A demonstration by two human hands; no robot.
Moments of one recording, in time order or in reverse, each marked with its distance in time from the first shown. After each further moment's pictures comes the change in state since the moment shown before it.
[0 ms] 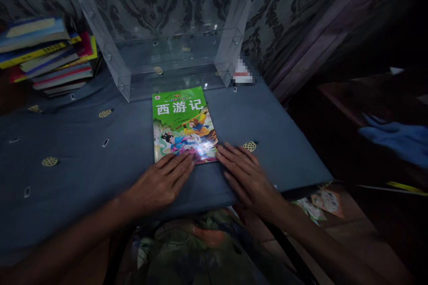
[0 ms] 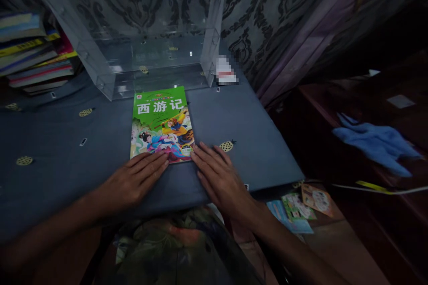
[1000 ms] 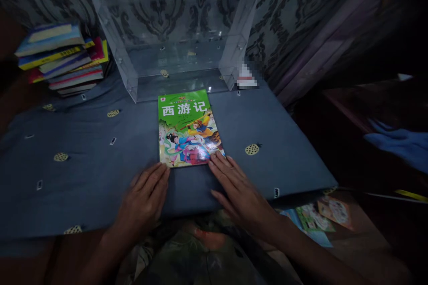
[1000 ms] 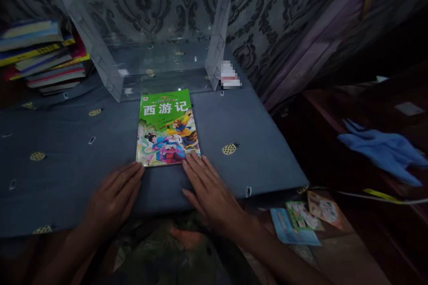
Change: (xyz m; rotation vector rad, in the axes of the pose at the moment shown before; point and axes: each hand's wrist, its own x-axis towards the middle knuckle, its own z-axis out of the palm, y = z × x) left_hand -0.044 0.038 -0.006 -0.030 0.123 -0.474; right_hand 0.000 -0.032 0.014 -0.007 -0.106 -0.015
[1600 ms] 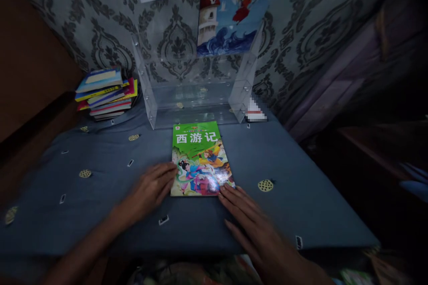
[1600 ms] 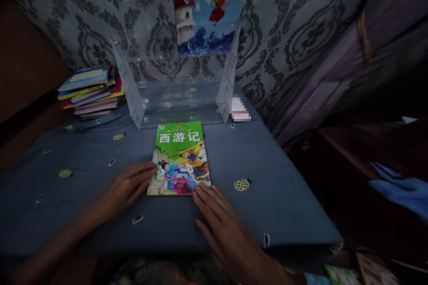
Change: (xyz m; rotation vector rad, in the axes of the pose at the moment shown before) left_hand 0.042 -0.064 0.009 -0.208 -0.021 0.000; right_hand 0.003 0.014 -0.005 0.061 0.107 -0.032
